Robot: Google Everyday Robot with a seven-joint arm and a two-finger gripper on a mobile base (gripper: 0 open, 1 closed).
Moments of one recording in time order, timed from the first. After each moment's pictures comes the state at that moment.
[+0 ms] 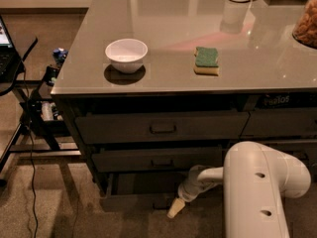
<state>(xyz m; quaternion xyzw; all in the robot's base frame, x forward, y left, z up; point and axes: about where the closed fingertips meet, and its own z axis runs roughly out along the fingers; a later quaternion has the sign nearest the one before) 0.531 -0.102 0.195 -0.49 0.85 0.18 0.10</state>
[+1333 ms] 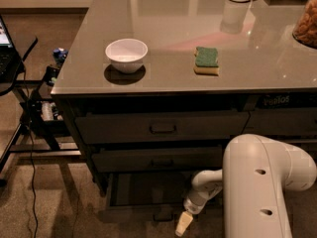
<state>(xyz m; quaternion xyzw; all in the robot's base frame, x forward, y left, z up) 0.449 -0.126 0.210 -0.50 0.84 0.19 -0.01</state>
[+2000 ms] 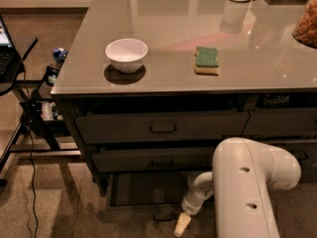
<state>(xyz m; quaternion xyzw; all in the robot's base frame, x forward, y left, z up) 0.455 -0.126 0.177 -0.51 0.84 0.19 -0.02</state>
